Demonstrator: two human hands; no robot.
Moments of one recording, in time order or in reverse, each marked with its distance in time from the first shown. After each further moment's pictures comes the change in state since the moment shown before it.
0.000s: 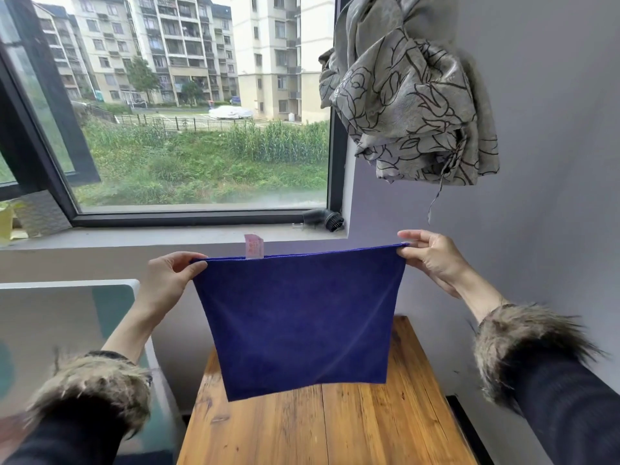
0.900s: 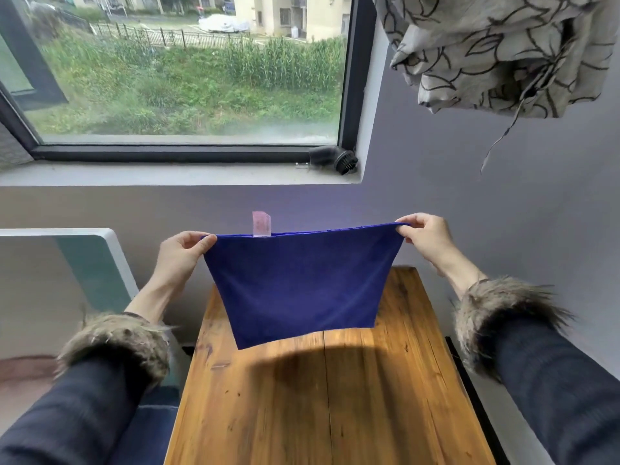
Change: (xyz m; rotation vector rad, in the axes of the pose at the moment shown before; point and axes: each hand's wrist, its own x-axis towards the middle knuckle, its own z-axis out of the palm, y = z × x) left_hand 0.023 -0.086 0.053 -0.039 0.006 -0.286; right_hand 0.061 0.096 0.031 -0.365 0.164 0.100
